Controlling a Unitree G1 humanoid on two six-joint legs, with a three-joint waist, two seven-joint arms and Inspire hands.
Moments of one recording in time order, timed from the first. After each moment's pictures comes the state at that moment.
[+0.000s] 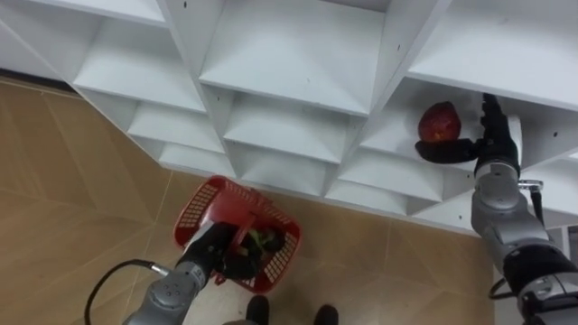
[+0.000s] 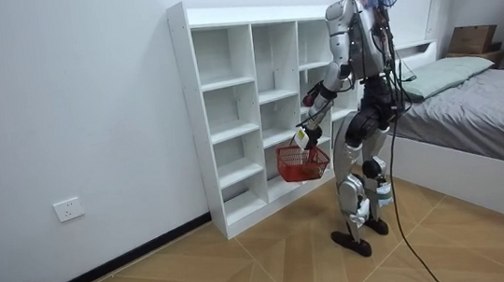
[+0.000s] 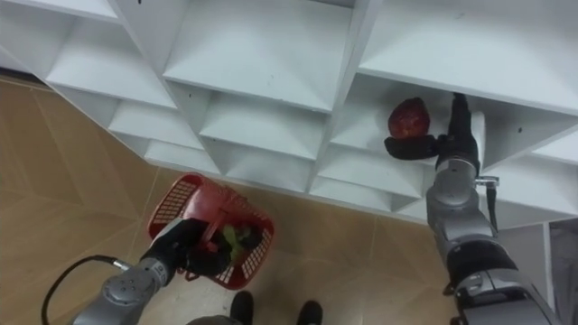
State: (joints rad) left arm -0.18 0.20 -0.27 0.87 0.02 -0.07 -0.08; right arm -0.53 -0.39 0.15 0.98 0.18 -0.13 -0.35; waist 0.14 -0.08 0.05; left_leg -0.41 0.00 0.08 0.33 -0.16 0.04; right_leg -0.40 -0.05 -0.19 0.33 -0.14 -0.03
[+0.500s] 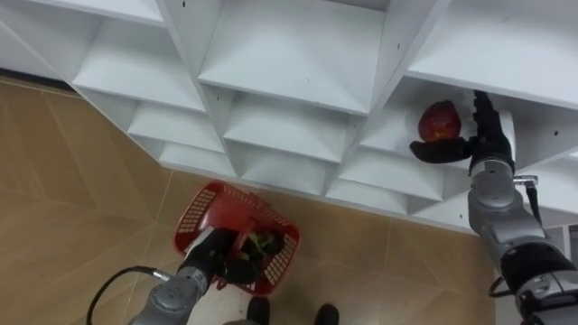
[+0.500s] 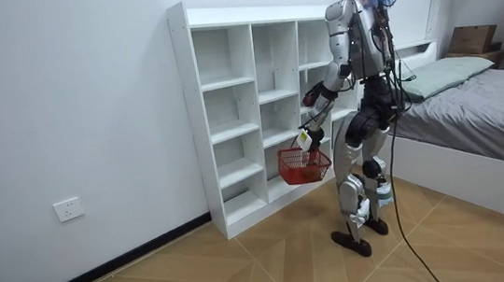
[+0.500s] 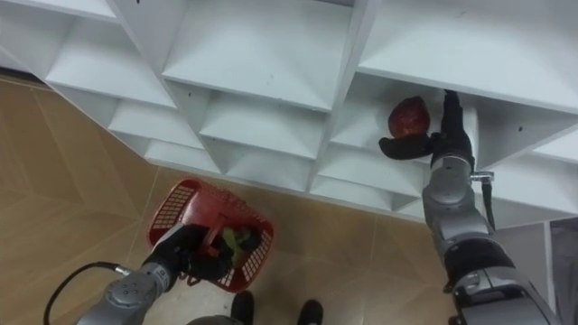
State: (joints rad) left arm -0.18 0.19 -0.28 0.92 -0.01 -0.07 -0.07; right arm -0.53 -0.39 0.17 0.98 0.15 -0.13 -0.32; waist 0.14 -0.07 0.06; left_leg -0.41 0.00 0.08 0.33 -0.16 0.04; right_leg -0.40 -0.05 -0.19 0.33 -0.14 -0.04
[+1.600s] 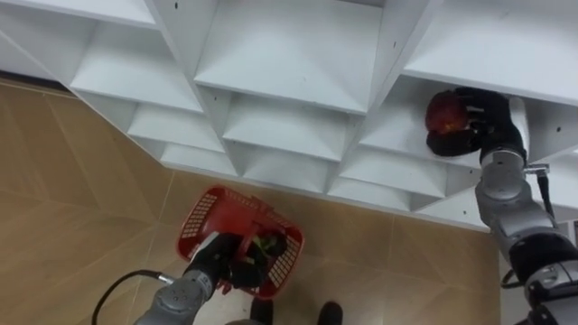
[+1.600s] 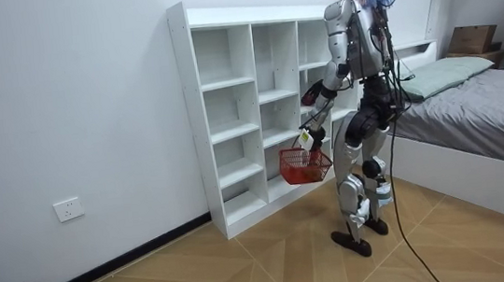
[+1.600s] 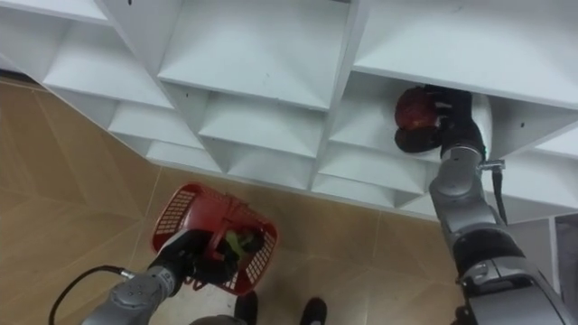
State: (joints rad) left arm -0.19 0.19 -0.33 0.92 -0.08 -0.04 -0.07; right arm -0.57 -0.42 0.19 1.02 0.07 -0.13 -0.35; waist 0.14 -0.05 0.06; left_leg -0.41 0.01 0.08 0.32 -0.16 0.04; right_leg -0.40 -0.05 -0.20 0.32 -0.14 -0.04
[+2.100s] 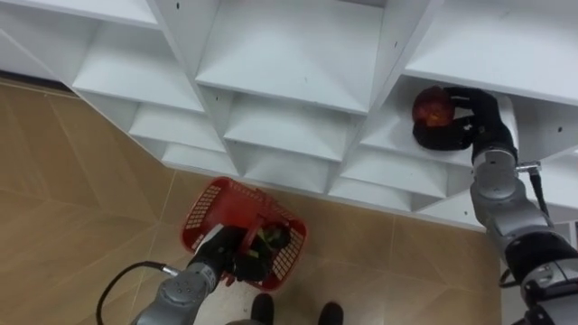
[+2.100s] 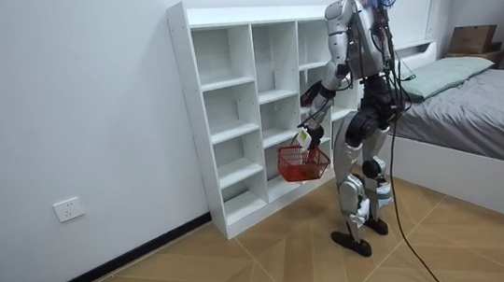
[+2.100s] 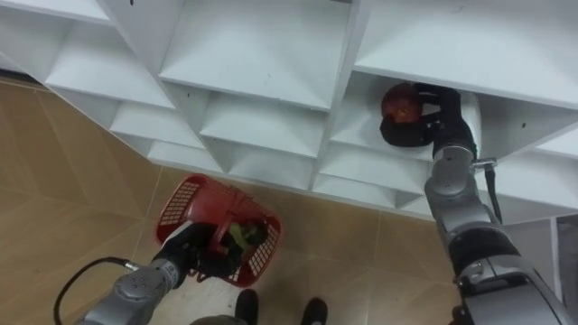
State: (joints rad) left arm -0.22 0.18 -0.34 0.92 -0.08 -0.04 -0.07; right arm -0.58 -0.42 0.22 1.02 0.07 -0.13 -0.32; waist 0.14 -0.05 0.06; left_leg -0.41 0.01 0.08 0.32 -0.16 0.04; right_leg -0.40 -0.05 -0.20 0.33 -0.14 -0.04
